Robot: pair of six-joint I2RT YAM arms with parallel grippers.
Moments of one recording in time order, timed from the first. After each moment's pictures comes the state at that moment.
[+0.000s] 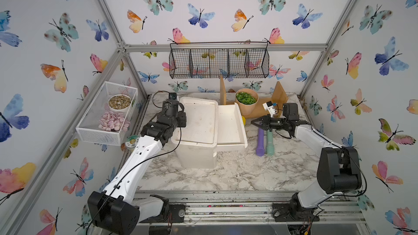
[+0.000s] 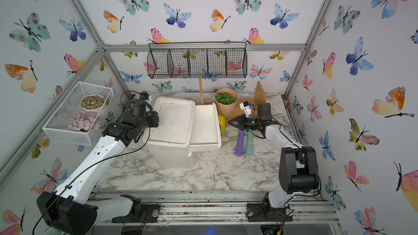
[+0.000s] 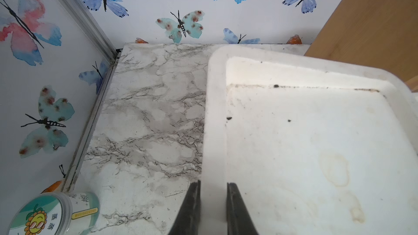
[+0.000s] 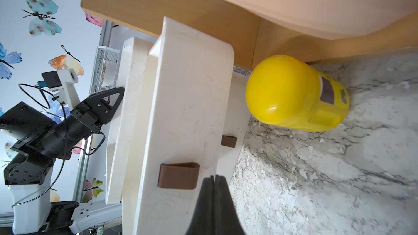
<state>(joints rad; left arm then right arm) -0.33 1.24 1.23 -0.62 -0.22 -0.19 0.13 1.61 1.07 -0.19 -1.04 0.48</state>
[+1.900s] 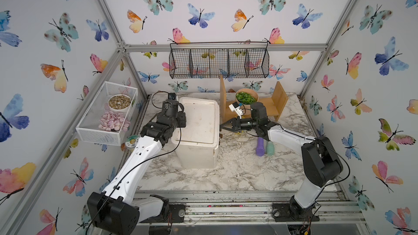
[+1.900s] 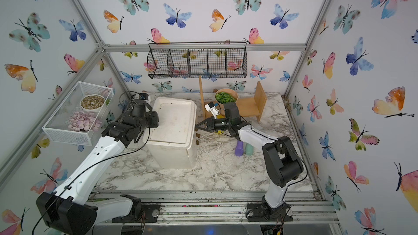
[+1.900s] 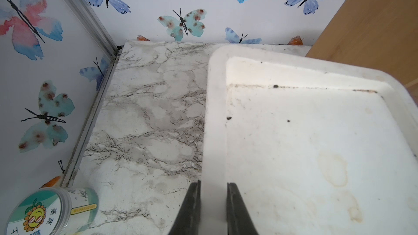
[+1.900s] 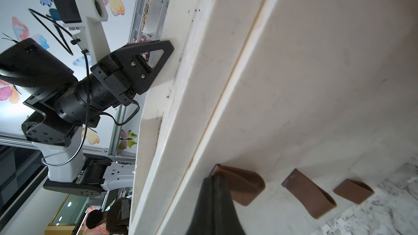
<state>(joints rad) -0.33 1.24 1.23 -0.63 -0.22 -0.21 0.53 1.76 1.14 0.24 -1.06 0.79</state>
